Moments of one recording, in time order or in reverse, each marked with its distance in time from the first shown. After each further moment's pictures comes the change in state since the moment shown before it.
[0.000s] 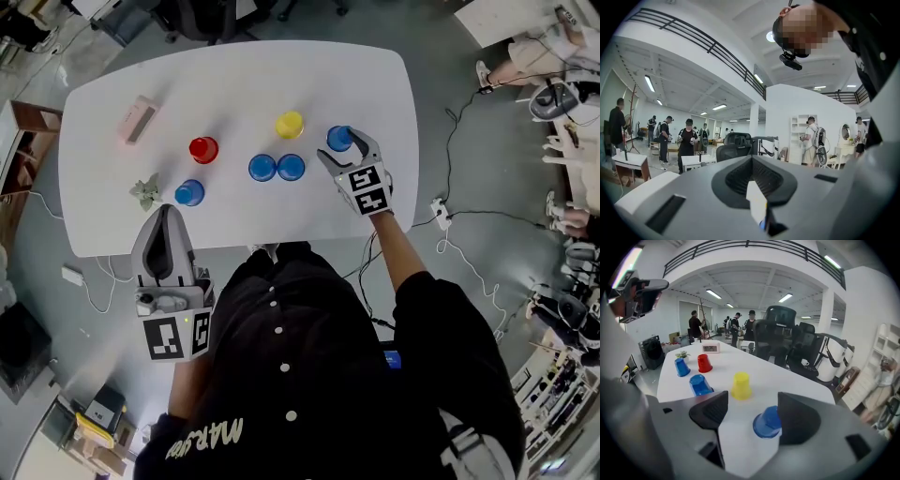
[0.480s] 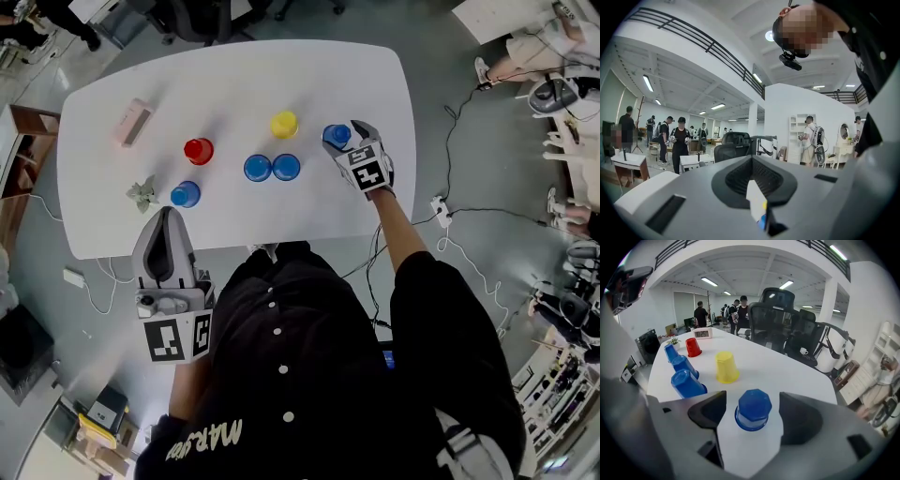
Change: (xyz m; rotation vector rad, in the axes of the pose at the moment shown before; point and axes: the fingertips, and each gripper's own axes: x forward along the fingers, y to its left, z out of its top) left arm 0.002 -0.013 0.000 0.006 0.007 -0.011; right arm 0.036 -0.043 -0.044 0.002 0.157 -0.012
